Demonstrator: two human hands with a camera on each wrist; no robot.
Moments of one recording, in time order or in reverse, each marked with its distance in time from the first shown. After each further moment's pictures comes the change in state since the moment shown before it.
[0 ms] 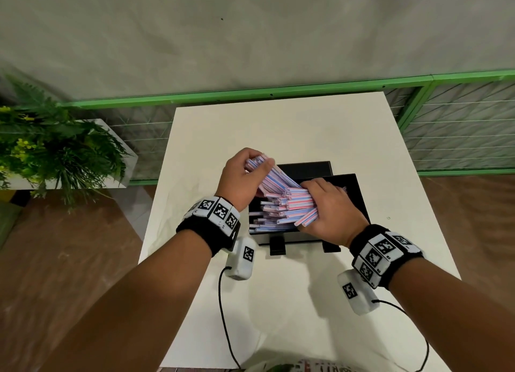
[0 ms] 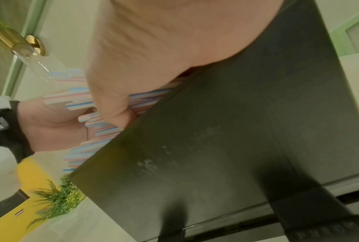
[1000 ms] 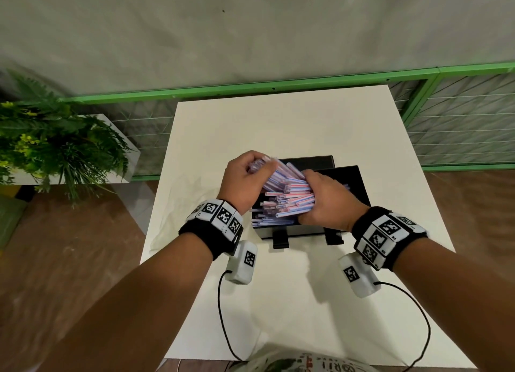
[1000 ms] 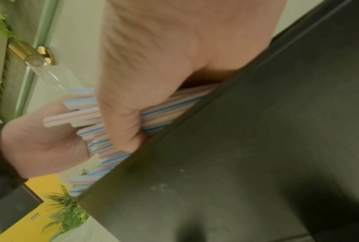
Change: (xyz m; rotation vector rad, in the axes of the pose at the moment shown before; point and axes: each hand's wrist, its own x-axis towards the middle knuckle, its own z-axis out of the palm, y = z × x) left_hand -0.016 0.002 0.003 -0.049 0.022 0.032; right_hand 0.018 -0.009 -0.011 0.126 -0.179 0.101
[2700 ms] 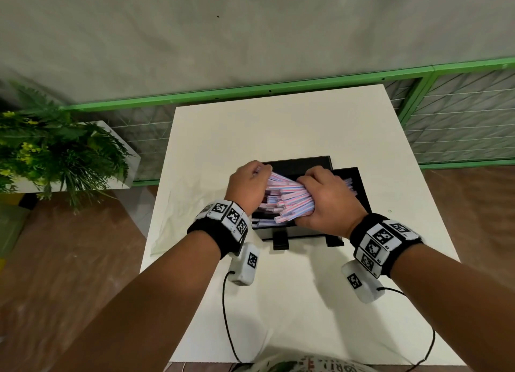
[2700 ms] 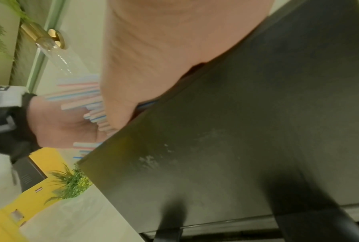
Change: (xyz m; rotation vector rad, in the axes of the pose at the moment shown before) left_hand 0.001 0.001 0.013 0.350 -0.022 -0.091; right_hand -0.011 0.009 0.008 -0.197 0.224 -0.179
